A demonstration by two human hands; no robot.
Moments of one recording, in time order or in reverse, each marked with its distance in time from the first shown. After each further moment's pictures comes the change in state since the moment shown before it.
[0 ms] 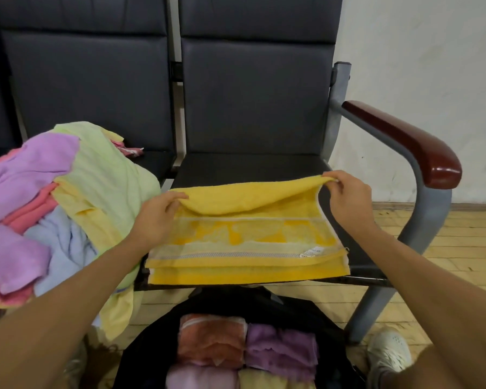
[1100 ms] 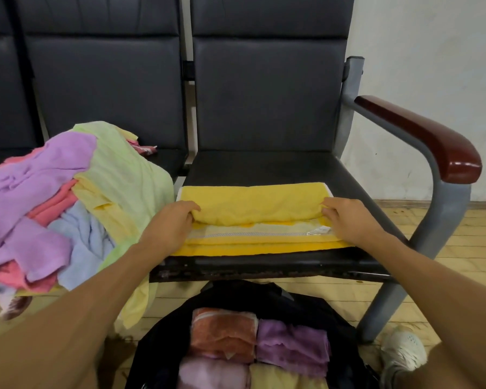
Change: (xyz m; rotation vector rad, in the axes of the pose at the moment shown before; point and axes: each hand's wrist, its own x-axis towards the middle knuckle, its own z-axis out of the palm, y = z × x) left_hand -0.017 0.003 0.000 0.308 -0.175 -0.005; right_hand -0.018 0.025 0.011 -0.273 -0.495 -0.077
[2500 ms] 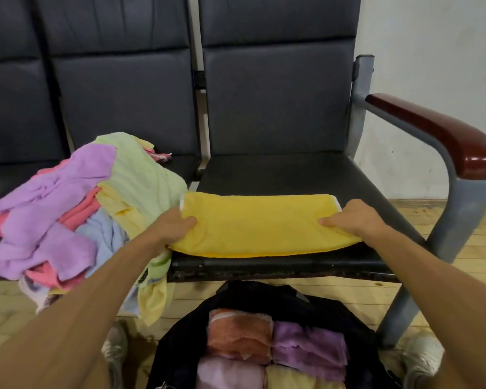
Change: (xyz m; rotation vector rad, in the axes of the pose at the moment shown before) left_hand -0.007 0.000 -0.028 -0.421 -0.141 -0.461; right_hand -0.001 -0.037 -0.011 0.233 -0.185 0.501
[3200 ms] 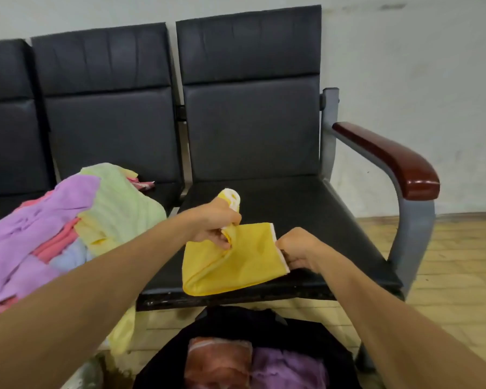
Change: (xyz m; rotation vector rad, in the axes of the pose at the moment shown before) left_hand -0.034 0.149 0.045 -0.030 -0.385 0.015; right_hand -0.025 -0.021 0.011 0.483 -0.351 -0.002
